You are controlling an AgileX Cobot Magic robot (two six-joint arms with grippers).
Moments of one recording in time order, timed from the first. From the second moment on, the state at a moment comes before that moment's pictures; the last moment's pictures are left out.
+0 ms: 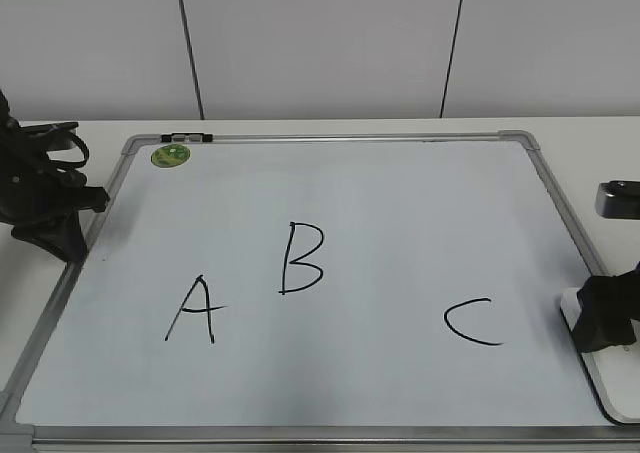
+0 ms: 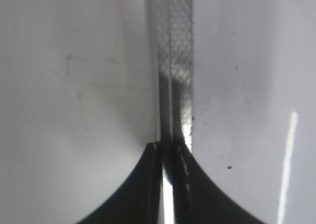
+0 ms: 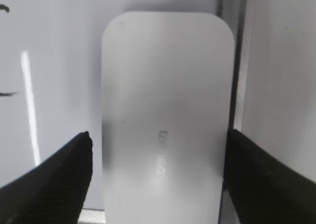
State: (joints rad) left arm -0.02 2.10 -1.39 -0.18 0.87 0.10; right arm 0.00 1.57 -0.72 0.16 0.61 -0.16
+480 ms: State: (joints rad) left arm -0.02 2.10 -1.39 -0.18 0.87 0.10; right arm 0.00 1.57 -0.72 0.16 0.63 -0.16
